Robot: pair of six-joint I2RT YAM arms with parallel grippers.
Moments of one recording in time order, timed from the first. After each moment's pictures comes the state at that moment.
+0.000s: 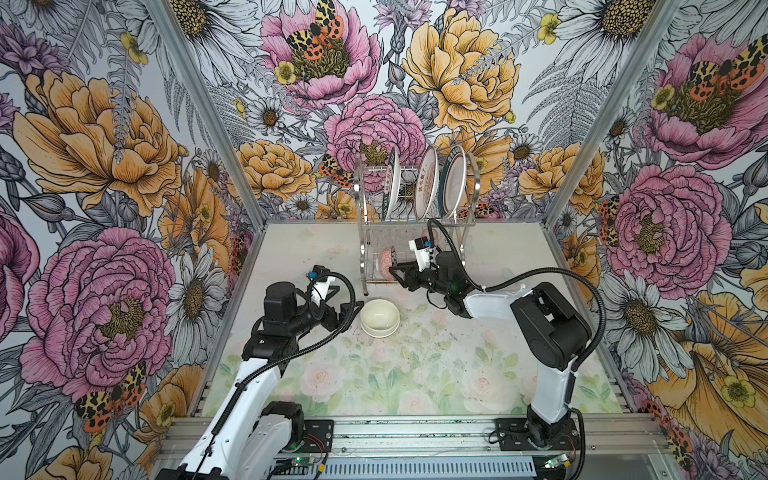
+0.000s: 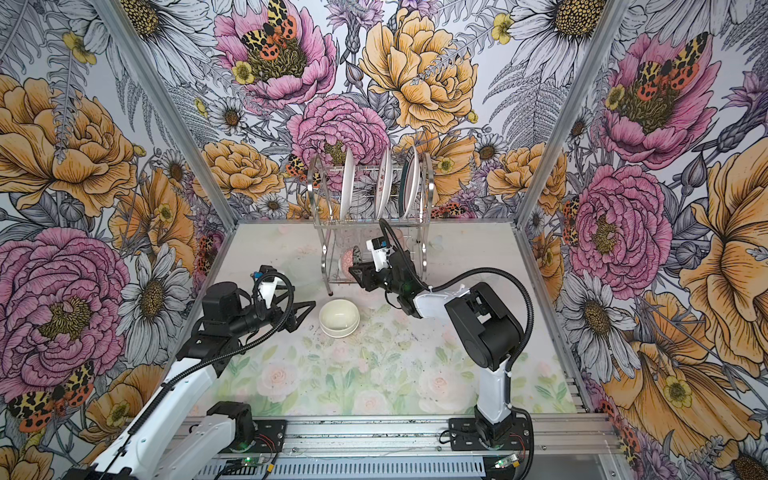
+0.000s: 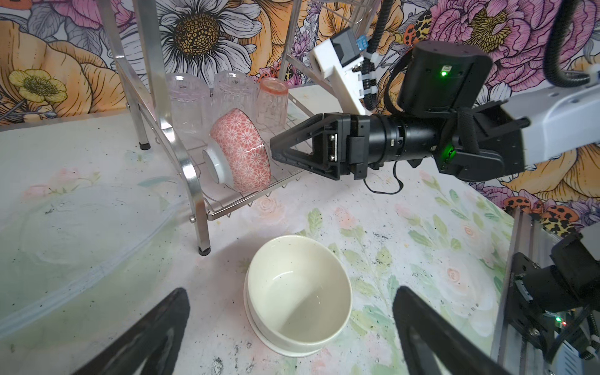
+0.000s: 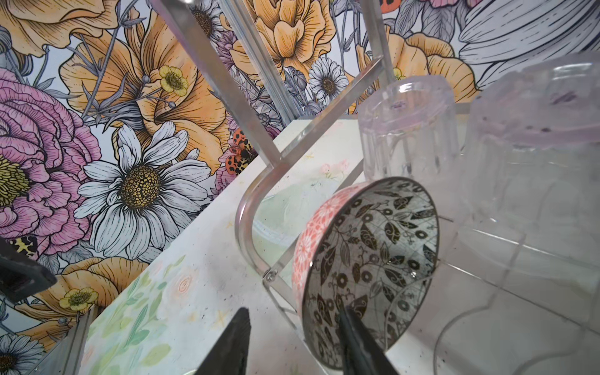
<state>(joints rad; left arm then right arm) -0.12 0.84 0.57 -0.14 0.65 0.00 0.55 1.93 1.05 0.63 -0.44 0.42</state>
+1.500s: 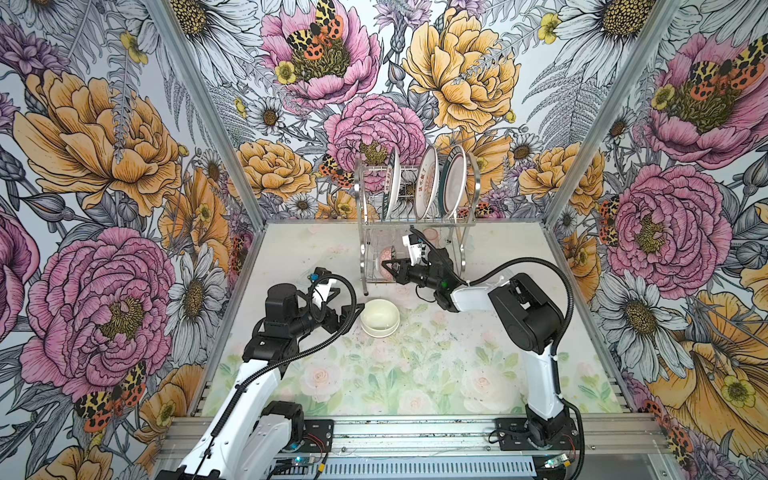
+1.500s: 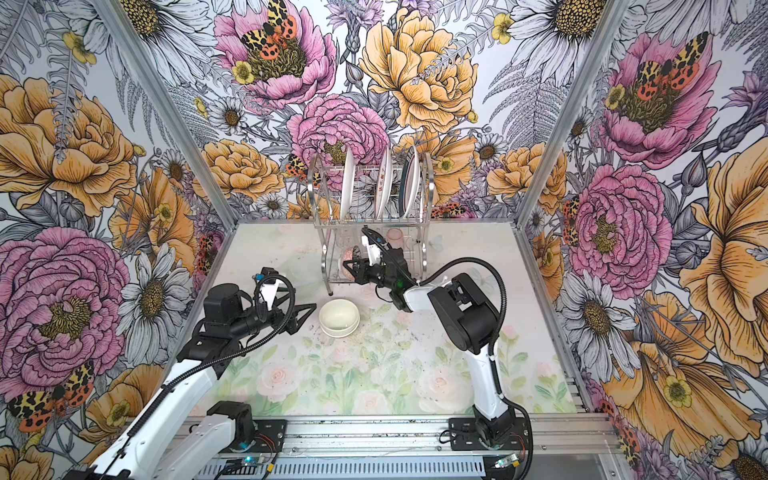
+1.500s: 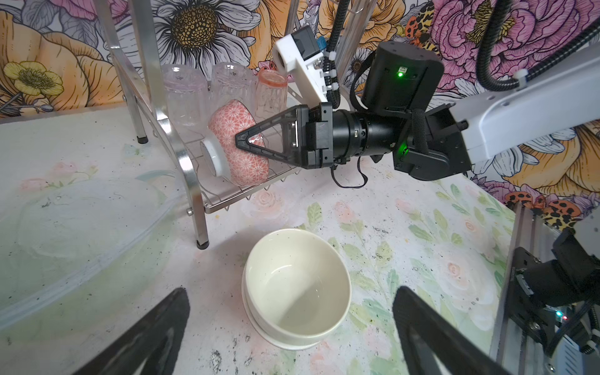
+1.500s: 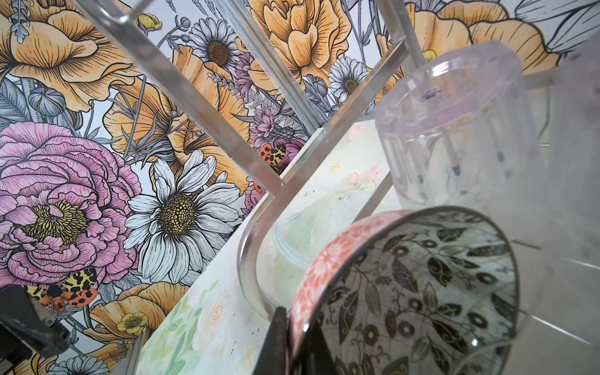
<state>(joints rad) -0.14 0.83 0.56 -0.16 0.64 0.00 0.55 2.10 1.18 0.78 -0.52 0.62</state>
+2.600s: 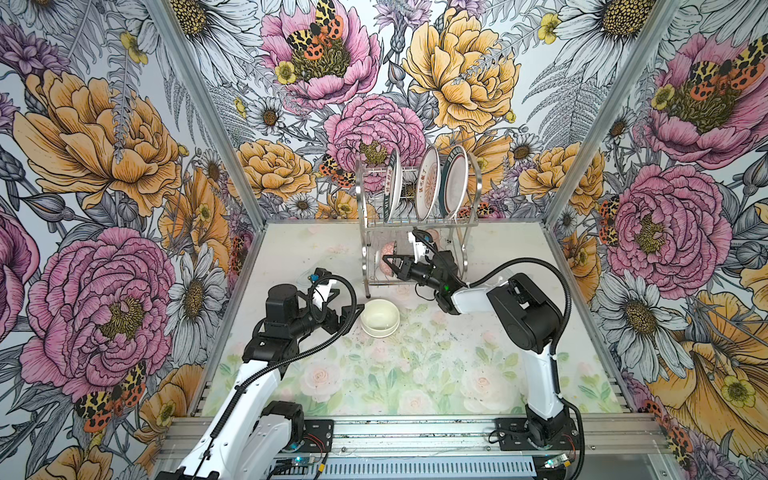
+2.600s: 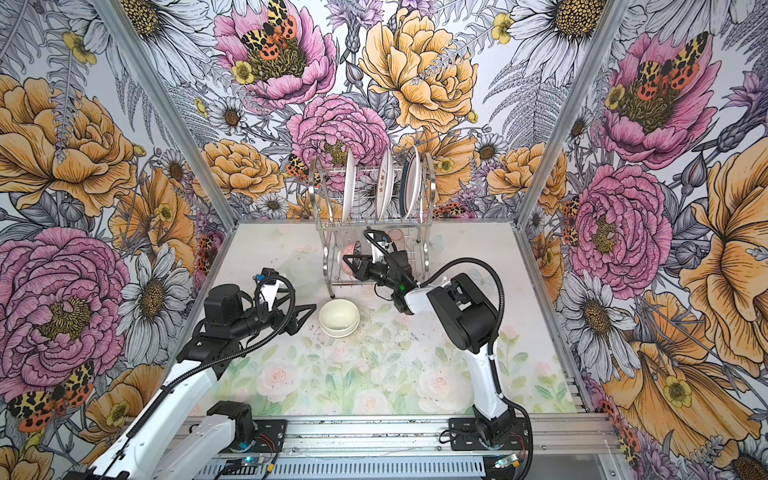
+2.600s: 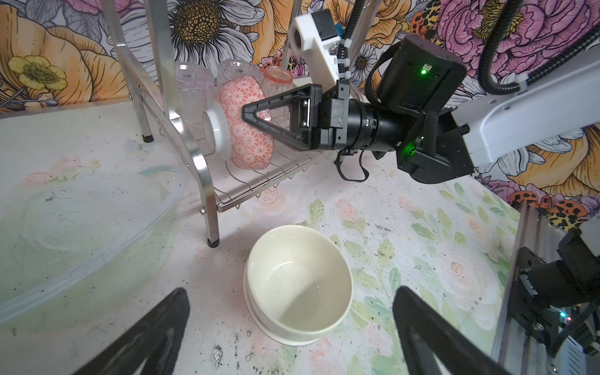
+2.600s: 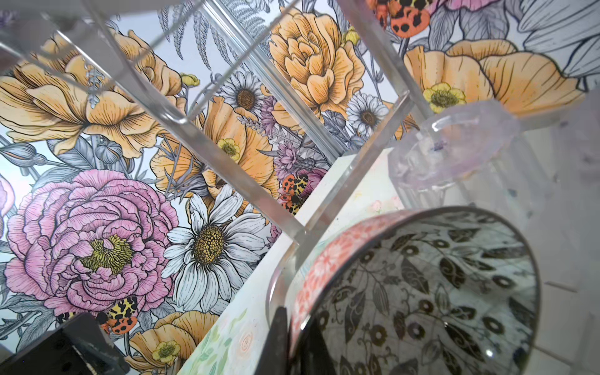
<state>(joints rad) -0.14 0.83 0.56 -0.17 0.62 0.00 0.54 2.11 1.15 1.00 -0.51 0.77</state>
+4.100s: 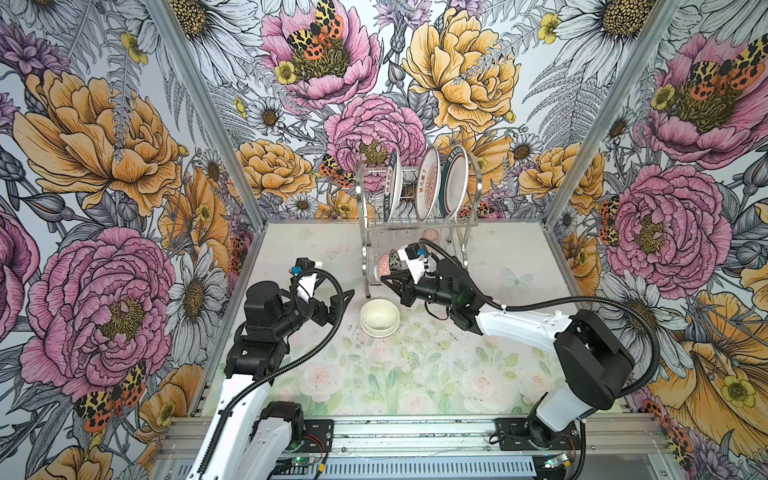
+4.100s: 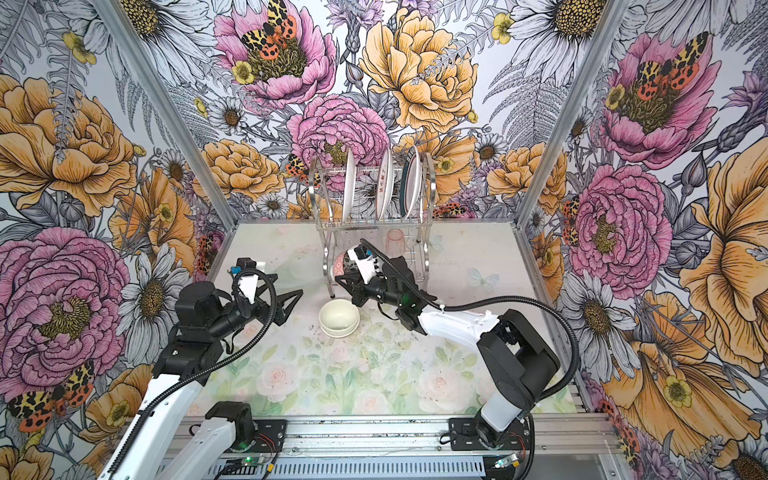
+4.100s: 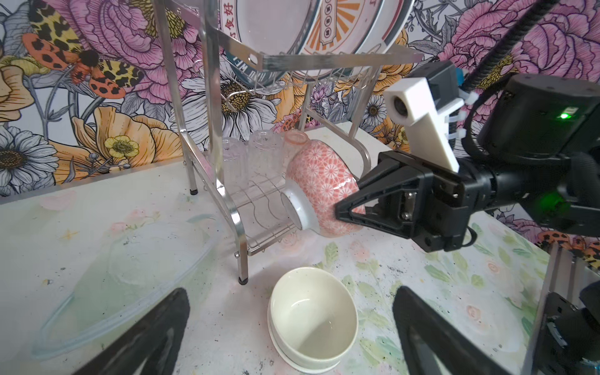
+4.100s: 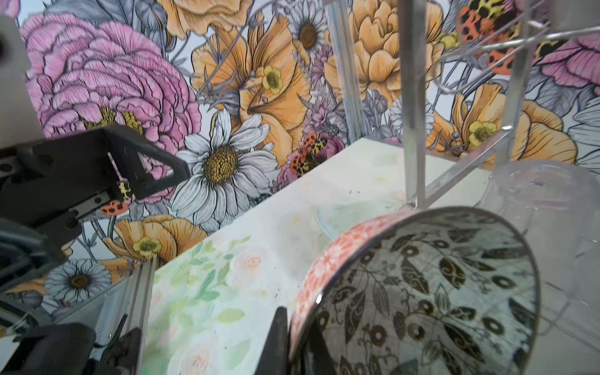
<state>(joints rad) -0.09 0.72 0.70 -0.26 0.55 -0.02 0.73 1.60 1.01 0.35 -0.44 0.20</state>
